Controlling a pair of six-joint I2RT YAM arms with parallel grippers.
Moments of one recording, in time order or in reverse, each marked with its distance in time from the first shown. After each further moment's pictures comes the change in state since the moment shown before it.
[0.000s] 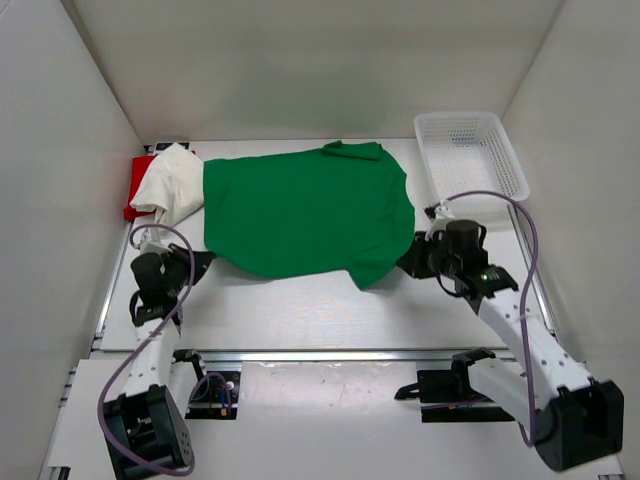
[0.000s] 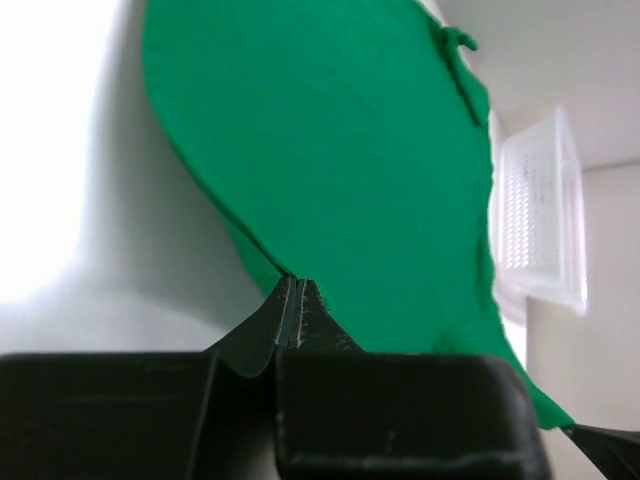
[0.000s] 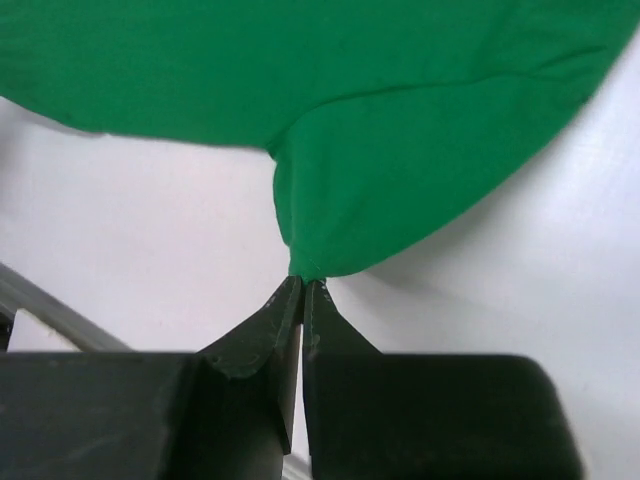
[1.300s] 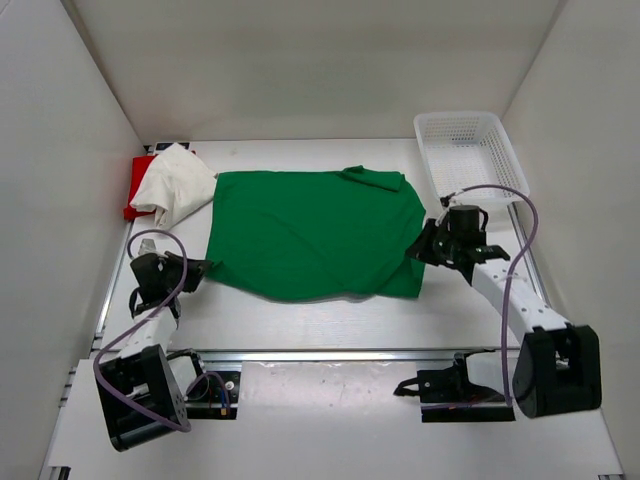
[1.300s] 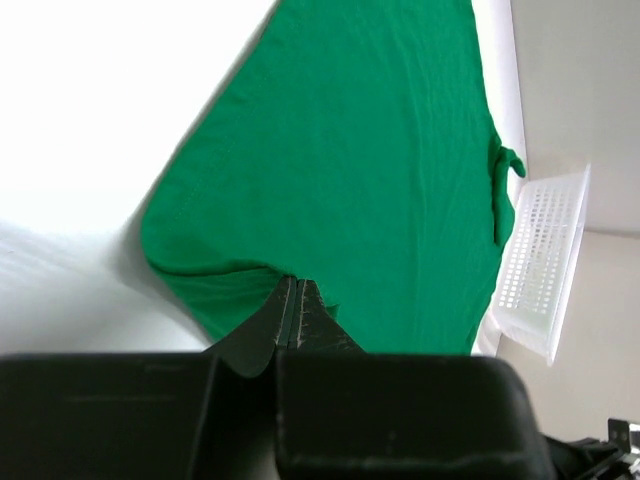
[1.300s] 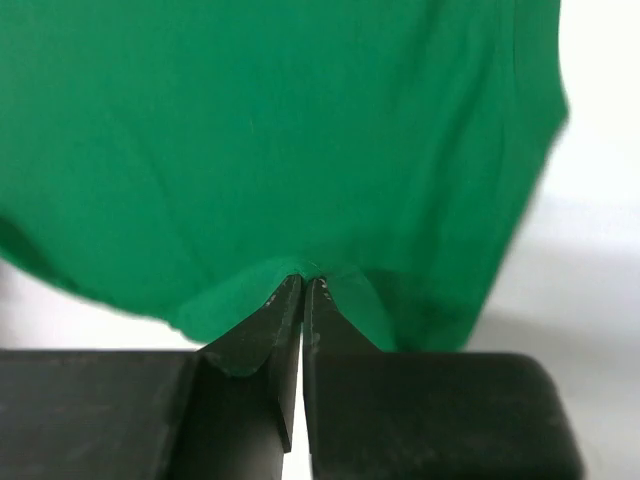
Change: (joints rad) left arm 0.076 0.168 -0.036 0.015 0.006 -0.100; right arm -0.142 0.187 0.006 0.031 0.005 0.176
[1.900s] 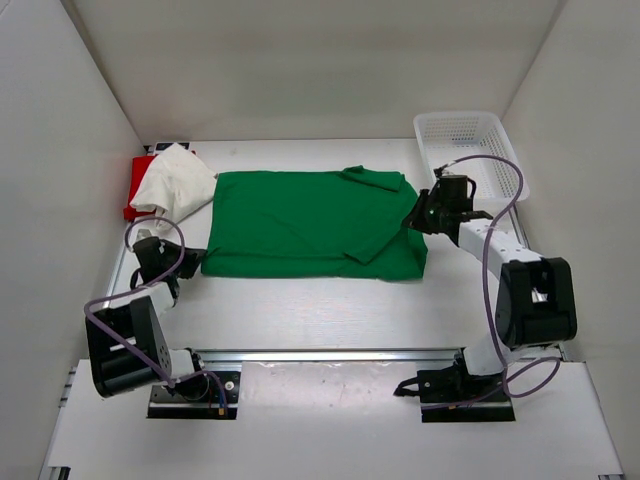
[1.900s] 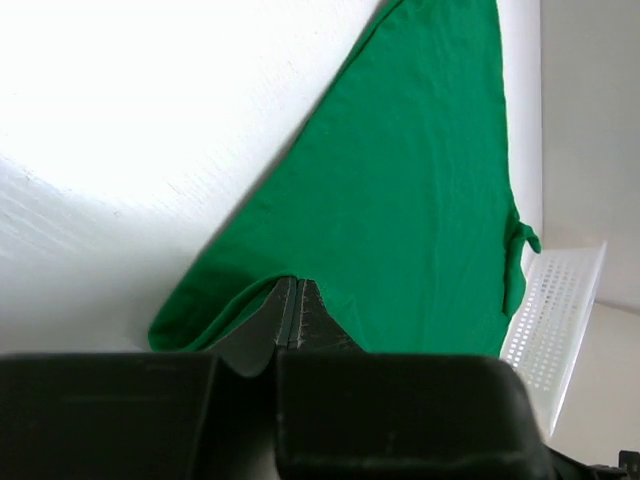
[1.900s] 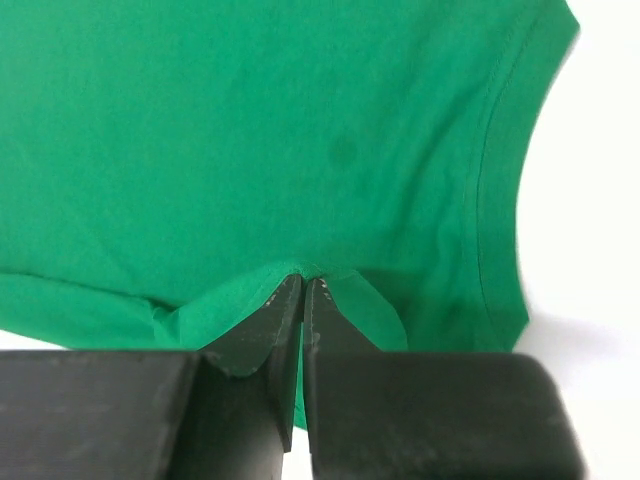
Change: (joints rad) left arm -0.040 0.288 0.127 0.125 -0.133 -0.070; right arm -0.014 0.391 0.281 0.143 0.065 -0.010
